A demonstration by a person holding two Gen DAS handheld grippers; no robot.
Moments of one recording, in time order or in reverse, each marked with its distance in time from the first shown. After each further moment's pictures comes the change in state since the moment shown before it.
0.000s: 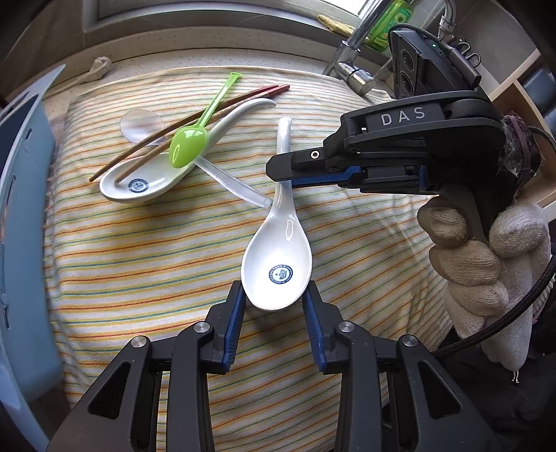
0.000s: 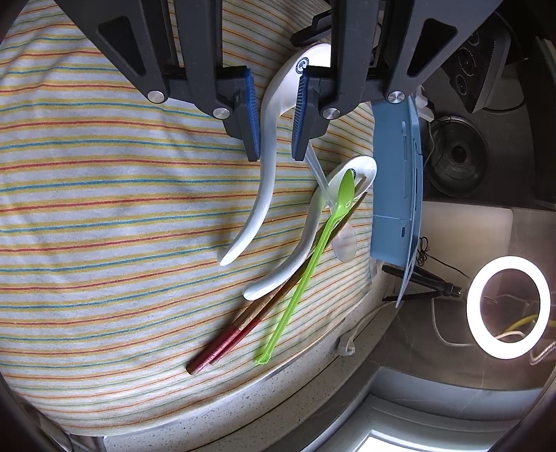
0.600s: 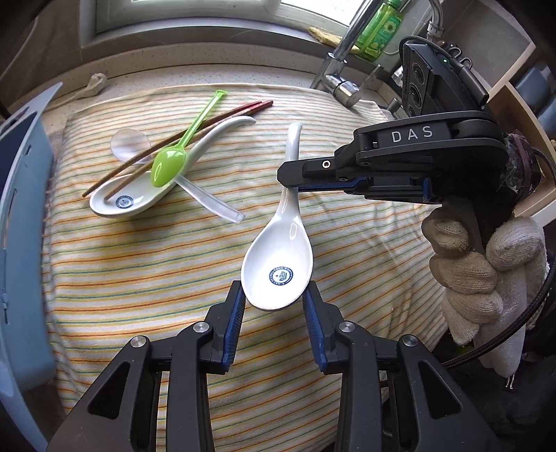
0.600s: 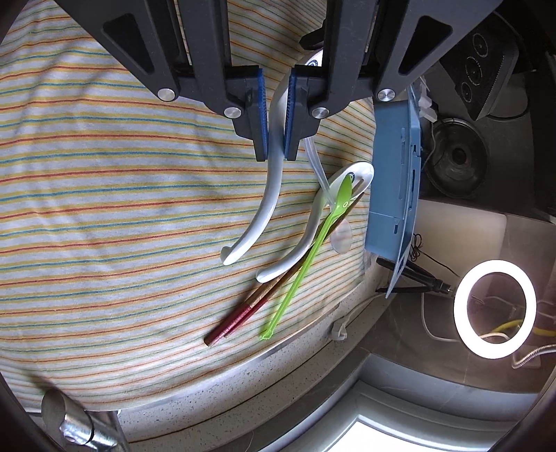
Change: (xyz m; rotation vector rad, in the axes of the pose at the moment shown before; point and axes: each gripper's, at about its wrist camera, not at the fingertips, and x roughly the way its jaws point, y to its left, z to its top) left arm -0.016 -0.018 -0.005 0.009 -0.064 0.004; right arm -0.031 -0.008 -0.008 -0.038 -0.065 0.005
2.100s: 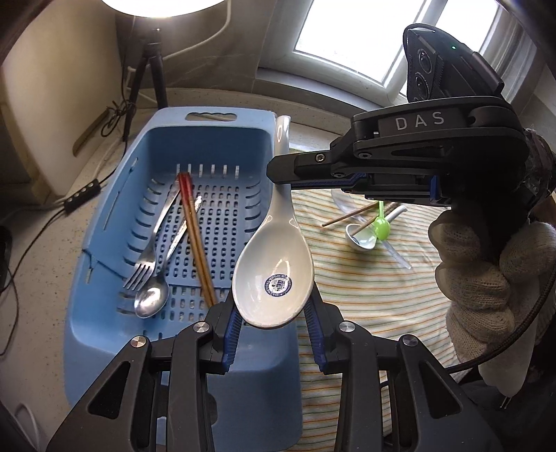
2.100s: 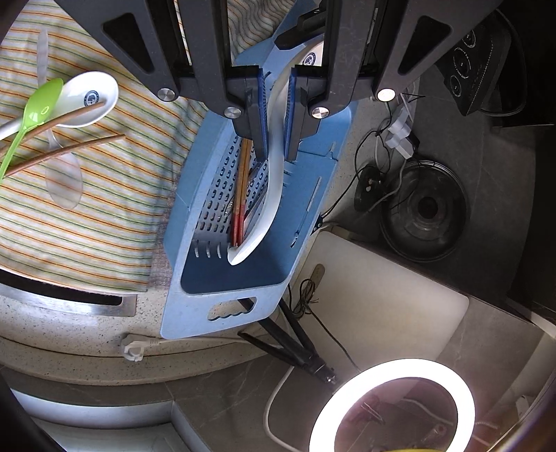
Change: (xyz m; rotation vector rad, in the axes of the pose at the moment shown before) left arm -0.116 0.154 -0.047 -0.258 -0.225 0.193; right arm 0.118 0.229 0.007 -0.344 0.111 0.099
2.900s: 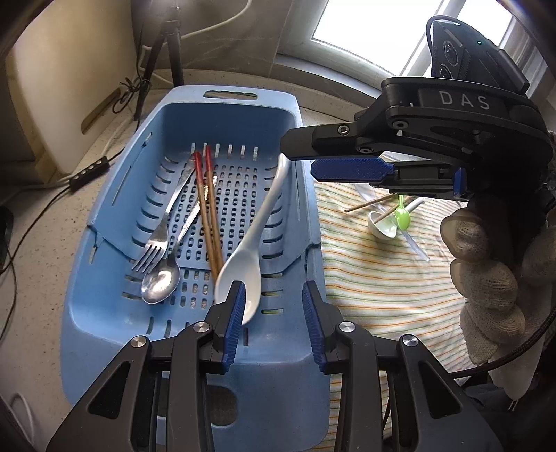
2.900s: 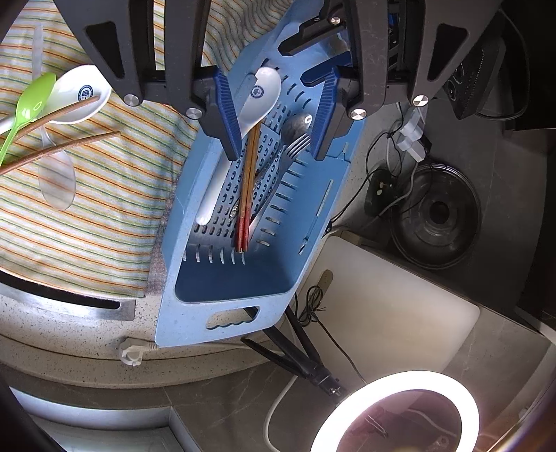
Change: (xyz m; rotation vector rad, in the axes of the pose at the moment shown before) left arm 0.002 0.011 -0.009 -0.035 0.034 0.024; right arm 0.010 0.004 -0.004 -0.017 0.001 -0.038
